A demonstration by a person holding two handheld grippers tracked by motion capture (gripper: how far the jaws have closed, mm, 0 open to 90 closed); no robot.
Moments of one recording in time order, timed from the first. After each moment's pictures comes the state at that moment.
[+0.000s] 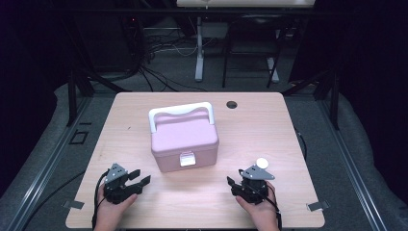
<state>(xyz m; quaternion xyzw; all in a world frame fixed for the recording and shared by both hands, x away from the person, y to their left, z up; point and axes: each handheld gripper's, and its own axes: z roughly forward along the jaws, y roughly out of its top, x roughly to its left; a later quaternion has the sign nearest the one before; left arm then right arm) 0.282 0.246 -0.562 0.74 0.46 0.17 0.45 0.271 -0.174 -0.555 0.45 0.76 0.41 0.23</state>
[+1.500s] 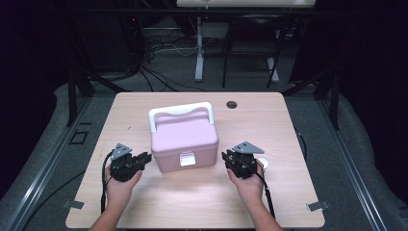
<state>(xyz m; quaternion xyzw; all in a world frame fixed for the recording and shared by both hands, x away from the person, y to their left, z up) 0.330 0.229 -0.533 0.72 0.49 0.18 0.45 0.333 -0.148 -0.530 0.47 0.74 0.43 0.23</state>
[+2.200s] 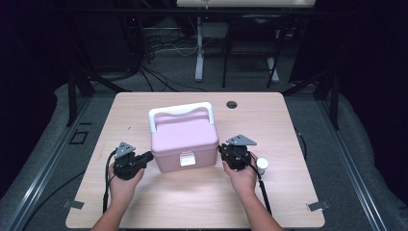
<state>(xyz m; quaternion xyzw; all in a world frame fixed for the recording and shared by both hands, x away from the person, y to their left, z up) 0.337 0.222 -0.537 0.72 0.48 0.18 0.46 0.359 -0.134 -0.531 0.47 0.73 0.43 0.23</state>
